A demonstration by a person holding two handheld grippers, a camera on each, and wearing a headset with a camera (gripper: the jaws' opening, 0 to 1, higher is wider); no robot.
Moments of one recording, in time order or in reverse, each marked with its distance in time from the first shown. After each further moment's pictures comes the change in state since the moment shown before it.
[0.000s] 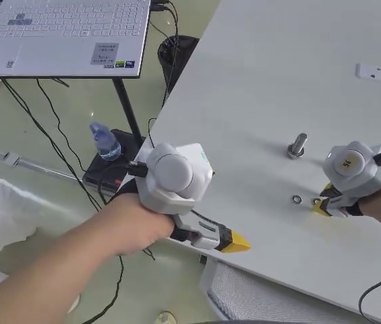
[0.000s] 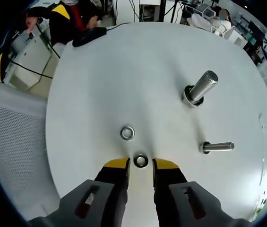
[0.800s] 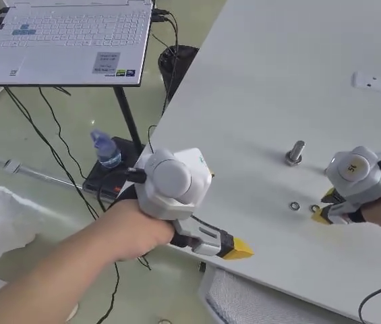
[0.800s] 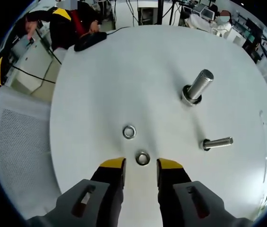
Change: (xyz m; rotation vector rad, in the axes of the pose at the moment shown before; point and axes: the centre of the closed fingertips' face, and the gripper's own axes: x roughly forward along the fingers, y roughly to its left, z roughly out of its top) left arm -0.003 -0.001 0.010 -0.003 -0.032 0.015; right arm -0.003 0.003 0.000 0.027 -0.034 0.026
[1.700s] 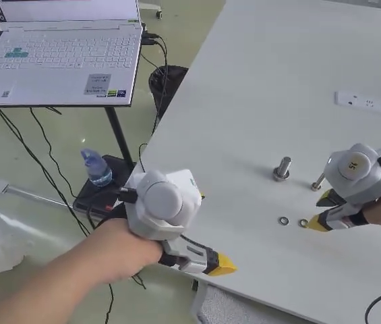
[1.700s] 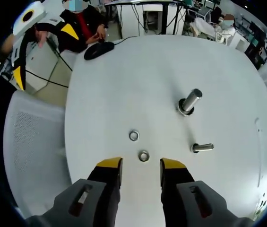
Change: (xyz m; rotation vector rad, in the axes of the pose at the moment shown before) left arm -0.007 -0.004 -0.006 0.053 0.045 0.006; right arm -0.040 0.007 0.013 -0.026 -0.019 0.038
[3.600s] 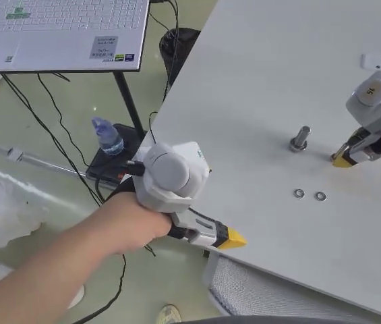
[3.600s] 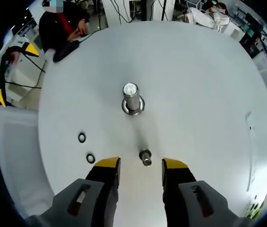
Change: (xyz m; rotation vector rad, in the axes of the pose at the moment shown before) left arm 0.014 0.007 -0.010 -0.050 0.011 -0.005; right arm 0.007 -0.107 -0.005 0.047 0.101 -0.050
